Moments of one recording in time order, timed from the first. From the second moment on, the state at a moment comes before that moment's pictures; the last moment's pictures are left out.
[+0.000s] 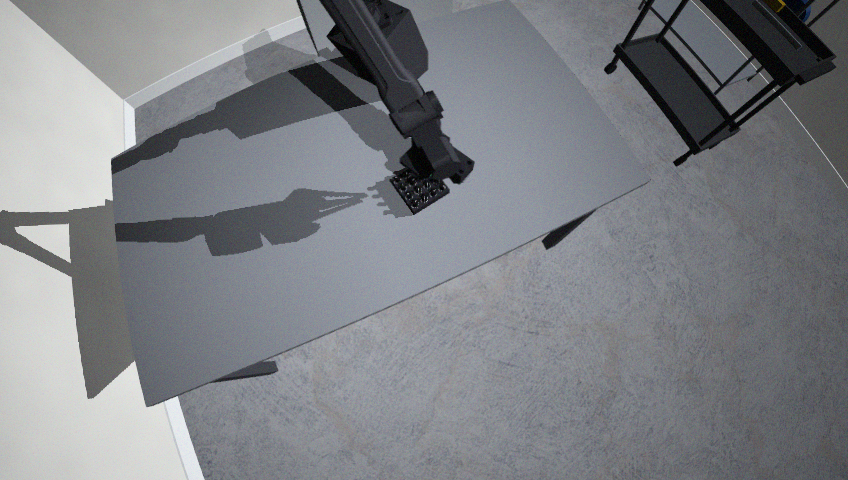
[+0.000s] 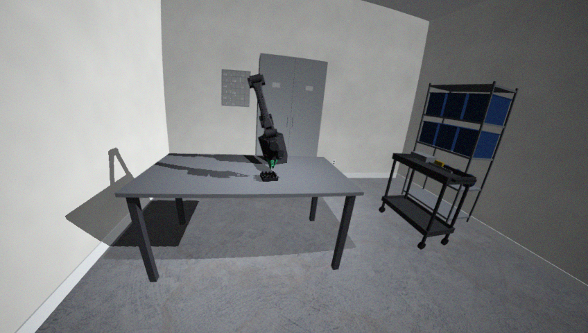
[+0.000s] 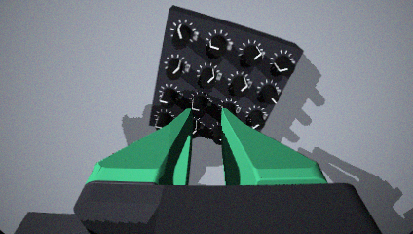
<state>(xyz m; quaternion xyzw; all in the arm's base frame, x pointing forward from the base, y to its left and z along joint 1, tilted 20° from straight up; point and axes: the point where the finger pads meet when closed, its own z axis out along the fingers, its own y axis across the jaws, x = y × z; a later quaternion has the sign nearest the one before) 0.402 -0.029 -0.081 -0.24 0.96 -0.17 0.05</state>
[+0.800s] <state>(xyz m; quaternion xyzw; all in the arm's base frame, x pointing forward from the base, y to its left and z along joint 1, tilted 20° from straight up) 0.413 -0.026 -0.076 -0.48 0.86 -0.17 0.01</state>
